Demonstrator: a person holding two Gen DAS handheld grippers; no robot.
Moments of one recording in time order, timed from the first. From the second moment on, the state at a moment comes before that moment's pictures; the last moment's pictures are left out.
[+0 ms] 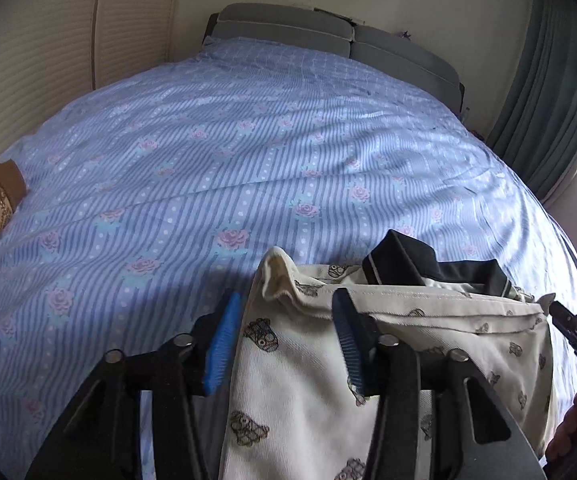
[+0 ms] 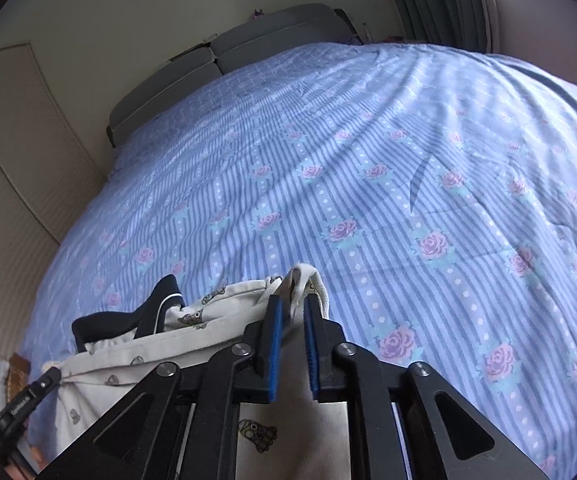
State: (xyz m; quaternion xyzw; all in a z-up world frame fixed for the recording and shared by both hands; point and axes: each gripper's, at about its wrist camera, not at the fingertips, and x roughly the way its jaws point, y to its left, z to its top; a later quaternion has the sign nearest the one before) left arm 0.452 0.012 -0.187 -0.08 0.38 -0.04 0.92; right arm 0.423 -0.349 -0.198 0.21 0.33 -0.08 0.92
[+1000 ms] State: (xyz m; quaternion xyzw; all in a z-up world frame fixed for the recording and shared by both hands) left arm 0.526 -0.031 -0.200 -0.02 0.43 -0.09 0.90; right arm 0.497 -0.229 -0.202 0.06 0.38 0.04 0.92
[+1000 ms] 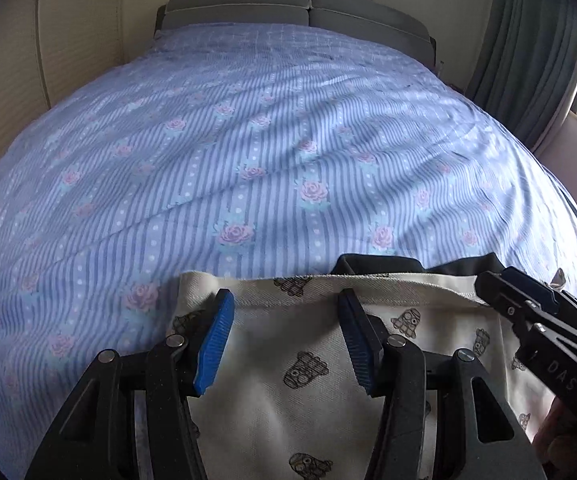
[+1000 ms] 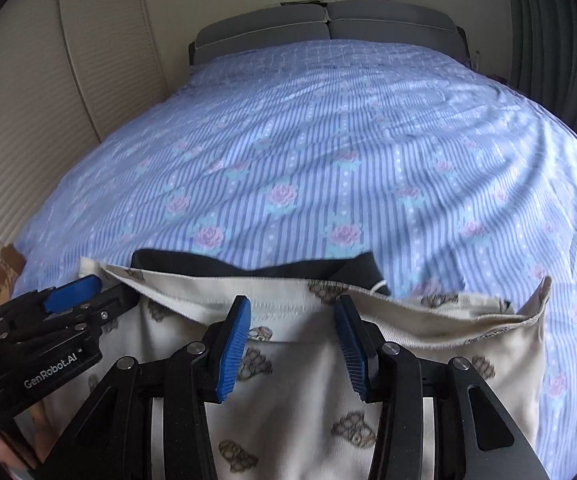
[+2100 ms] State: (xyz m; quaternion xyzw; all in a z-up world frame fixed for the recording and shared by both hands) left arm 0.511 -0.019 -0.212 -0.03 0.40 -0.08 0.91; right arm 0.422 -0.297 -0.198 0.08 0.39 0.02 0.92
